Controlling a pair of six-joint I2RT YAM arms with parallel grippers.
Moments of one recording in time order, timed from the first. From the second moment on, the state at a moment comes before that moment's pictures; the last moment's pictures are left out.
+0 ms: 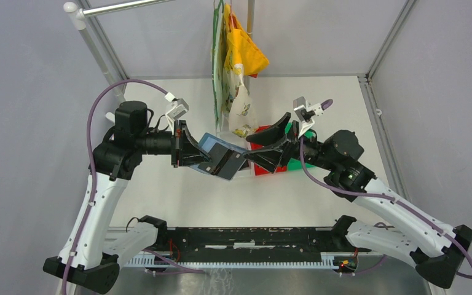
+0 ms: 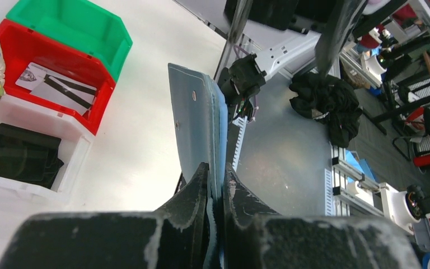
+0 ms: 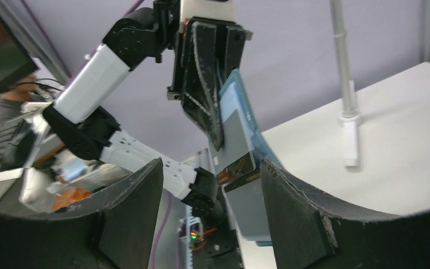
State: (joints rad) left arm -0.29 0.96 1.28 -0.81 1.11 -0.09; right arm 0.82 0.92 0.89 0.32 -0.48 0.55
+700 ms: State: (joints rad) left arm -0.29 0.96 1.26 -0.68 1.11 -0.24; right arm 0.83 1.11 0.66 0.88 -0.60 0.96
